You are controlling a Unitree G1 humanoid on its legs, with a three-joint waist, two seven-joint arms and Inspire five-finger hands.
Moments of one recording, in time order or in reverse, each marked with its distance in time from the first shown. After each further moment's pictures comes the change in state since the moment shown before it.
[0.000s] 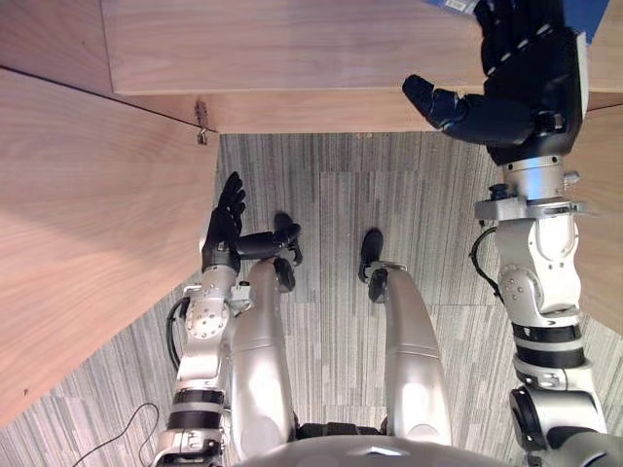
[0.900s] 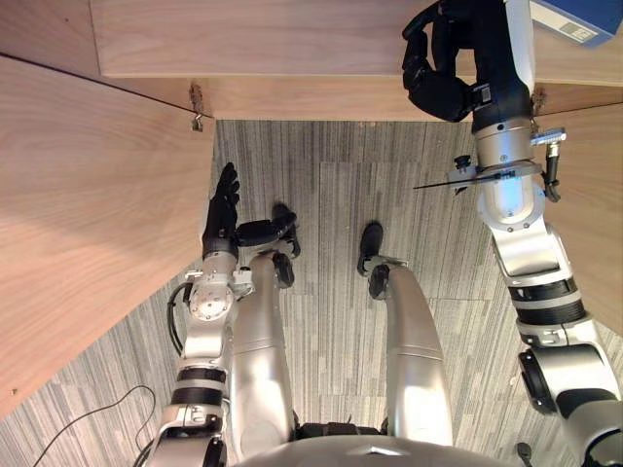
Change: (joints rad) left arm -0.096 0.027 0.004 0.107 0.039 0.000 0.067; right arm -0.218 -0.136 0.173 0.218 -0.616 0.054 -0.152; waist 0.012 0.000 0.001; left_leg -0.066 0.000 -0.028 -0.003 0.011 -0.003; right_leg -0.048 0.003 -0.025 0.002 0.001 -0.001
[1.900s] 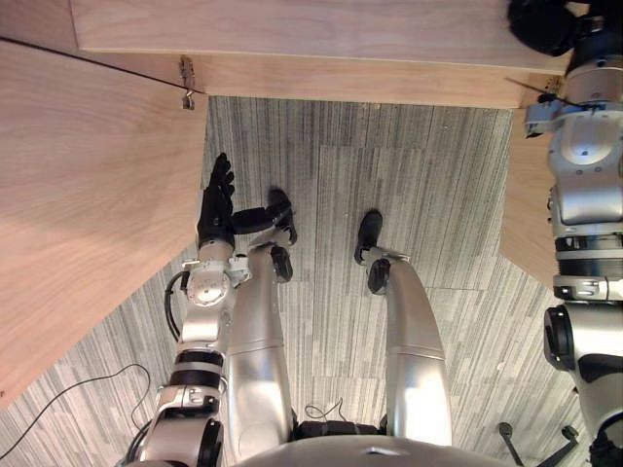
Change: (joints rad) left arm -0.099 0.033 0.013 0.081 -0.062 0.006 0.025; right arm -0.198 -0.110 -0.204 0.311 0.123 0.082 -0.054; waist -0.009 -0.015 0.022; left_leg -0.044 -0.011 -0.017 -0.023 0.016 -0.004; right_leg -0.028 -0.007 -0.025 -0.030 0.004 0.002
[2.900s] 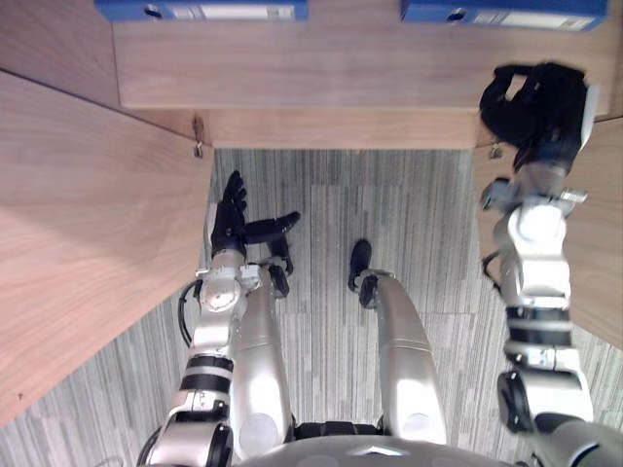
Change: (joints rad) left arm 0.053 -0.064 -0.022 0.024 0.025 0.045 -0.013; right arm 0.436 0.327 -0.082 -0.310 0.244 0.022 -0.035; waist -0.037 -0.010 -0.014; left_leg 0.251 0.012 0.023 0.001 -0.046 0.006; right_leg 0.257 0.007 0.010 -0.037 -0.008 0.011
